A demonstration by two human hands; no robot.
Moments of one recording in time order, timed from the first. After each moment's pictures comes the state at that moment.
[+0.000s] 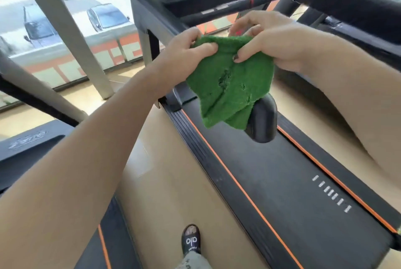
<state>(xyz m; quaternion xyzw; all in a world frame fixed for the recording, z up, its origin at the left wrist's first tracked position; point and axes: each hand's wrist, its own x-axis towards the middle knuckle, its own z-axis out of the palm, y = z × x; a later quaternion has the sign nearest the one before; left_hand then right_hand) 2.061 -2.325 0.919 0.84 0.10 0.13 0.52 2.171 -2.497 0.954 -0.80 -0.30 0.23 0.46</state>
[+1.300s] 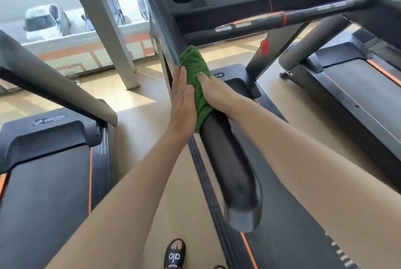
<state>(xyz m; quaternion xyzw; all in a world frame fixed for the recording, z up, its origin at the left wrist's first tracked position) 2.200 -2.322 0.801 0.70 0.28 0.33 0.56 2.293 -2.371 0.853 -0.81 -0.28 0.34 0.39</state>
